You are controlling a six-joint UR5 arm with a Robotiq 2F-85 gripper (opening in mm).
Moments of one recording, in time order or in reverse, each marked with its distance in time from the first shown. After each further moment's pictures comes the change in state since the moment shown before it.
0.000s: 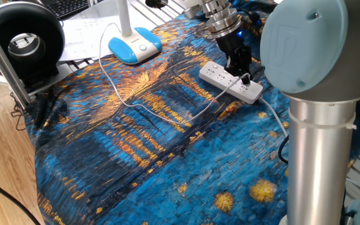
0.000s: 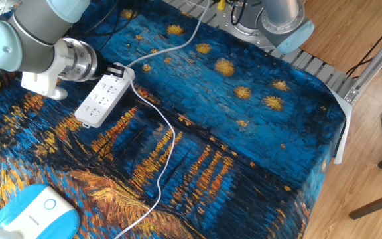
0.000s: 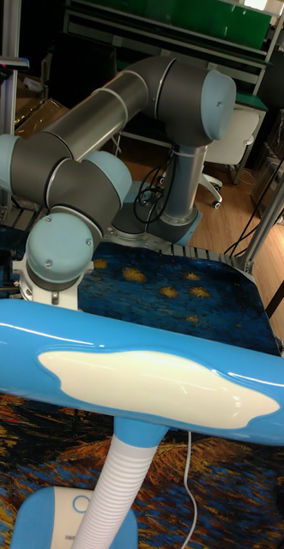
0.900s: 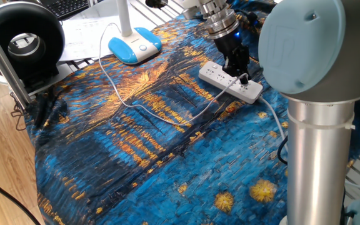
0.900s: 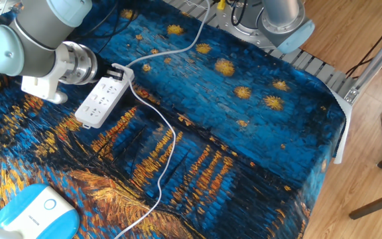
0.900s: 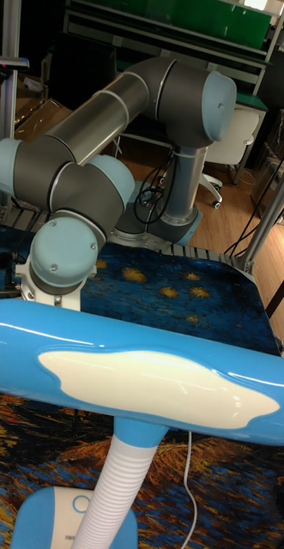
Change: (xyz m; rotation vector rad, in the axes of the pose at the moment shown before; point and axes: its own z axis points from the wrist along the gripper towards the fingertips) arm -0.006 0.000 -0.004 0.015 -0.001 0.005
